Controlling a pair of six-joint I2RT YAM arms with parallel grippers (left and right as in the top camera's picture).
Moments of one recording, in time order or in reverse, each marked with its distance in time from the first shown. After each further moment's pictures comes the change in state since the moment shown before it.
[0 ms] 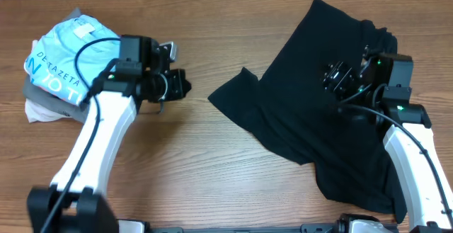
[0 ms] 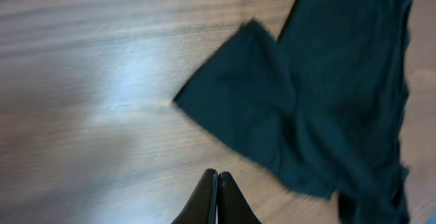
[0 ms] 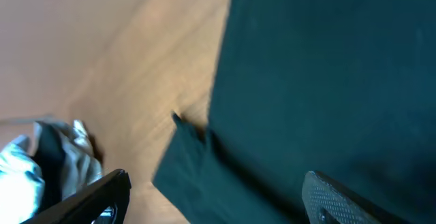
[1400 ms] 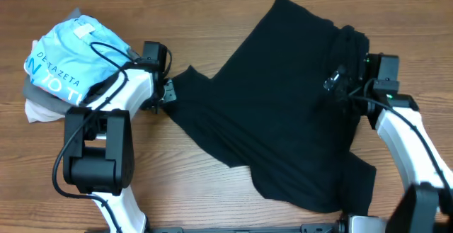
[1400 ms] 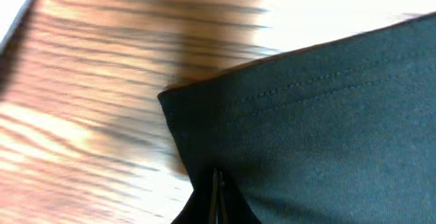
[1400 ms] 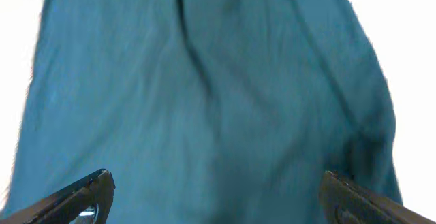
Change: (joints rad) left arm 0.034 0.401 0.058 -0.010 -0.612 -0.104; right arm 0.000 0.195 0.000 0.091 0.359 -0.083
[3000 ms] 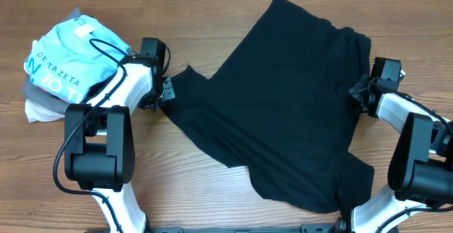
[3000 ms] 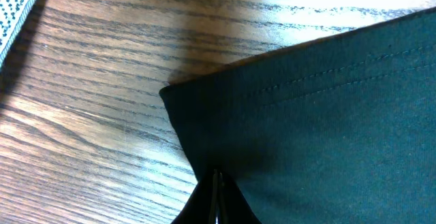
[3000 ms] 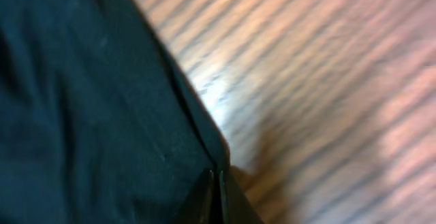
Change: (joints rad) left arm 0.003 0.024 0.058 -0.076 0.014 0.000; right arm -0.168 0.347 0.012 0.253 0.237 -0.005
